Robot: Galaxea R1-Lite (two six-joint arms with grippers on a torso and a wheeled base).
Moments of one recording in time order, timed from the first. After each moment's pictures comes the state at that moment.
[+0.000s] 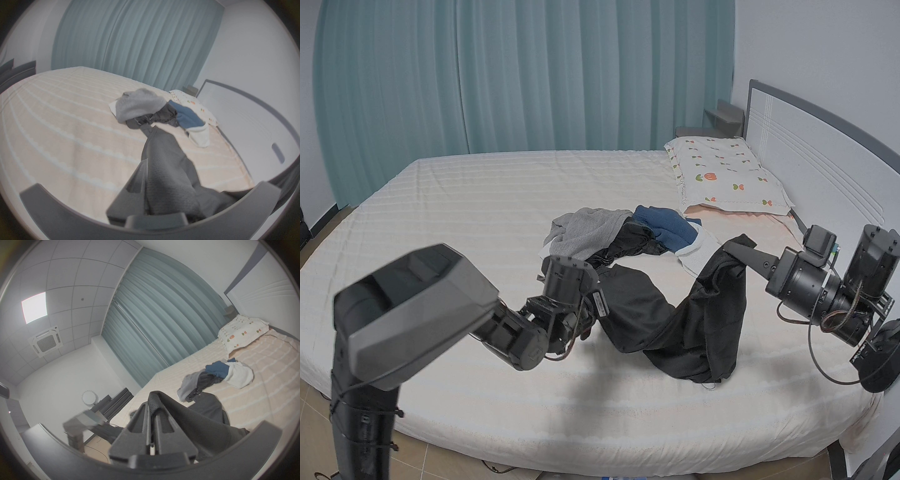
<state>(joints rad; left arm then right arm) -0.58 2.35 -1.24 -0.63 0.31 -0.58 0.42 1.65 -0.47 -1.25 0.28 0.63</state>
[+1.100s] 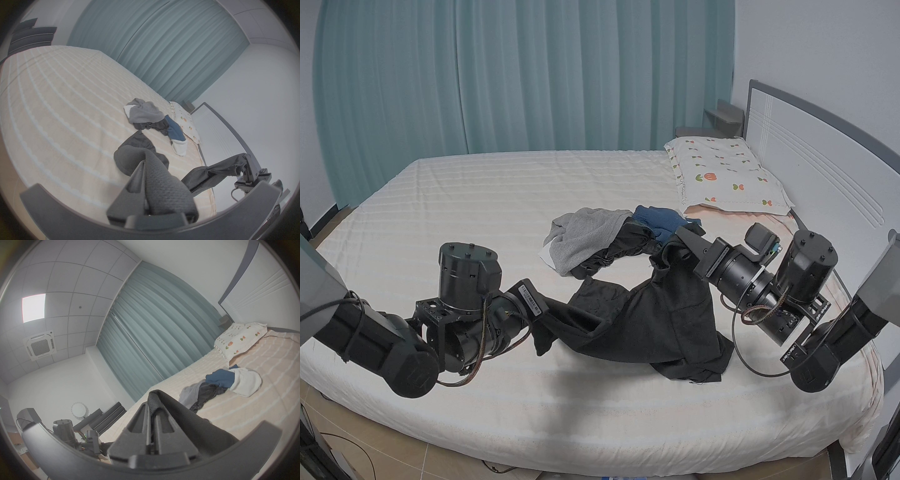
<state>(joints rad) -0.54 1.84 -0.72 -0.69 0.19 -0.86 0.55 1.97 -0.67 -1.48 0.01 0.62</state>
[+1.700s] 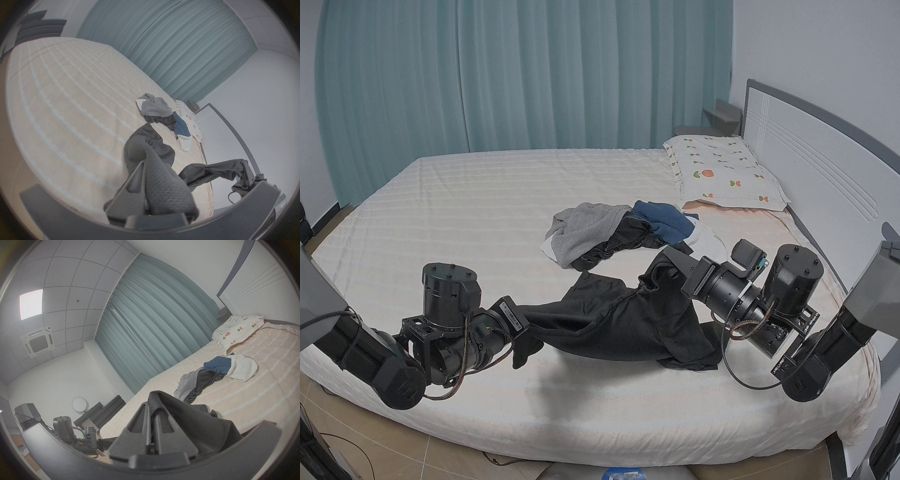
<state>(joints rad) -0.48 1.84 -0.58 -0.78 0.13 -0.91 0.58 2.02 -0.65 -1.48 0.01 0.62</state>
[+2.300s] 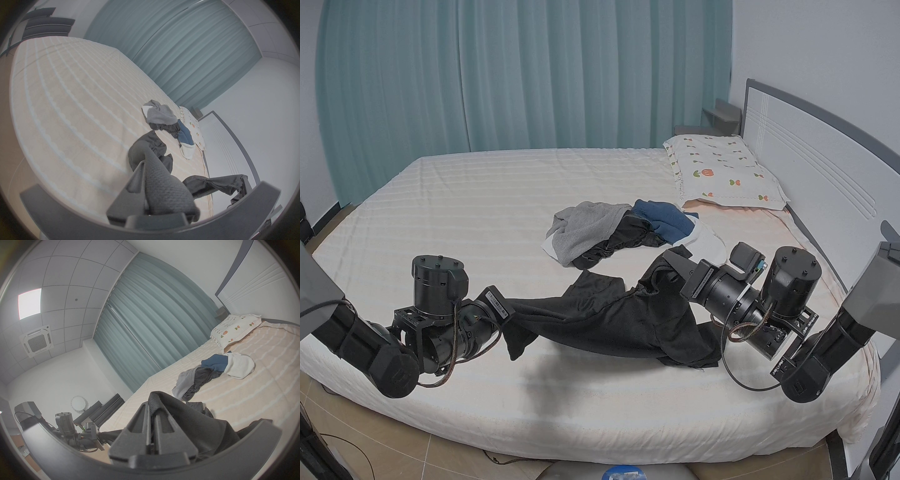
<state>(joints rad) -0.40 1.84 -0.60 -0.78 0.12 -0.93 0.58 2.02 -0.65 -1.47 0.00 0.62</state>
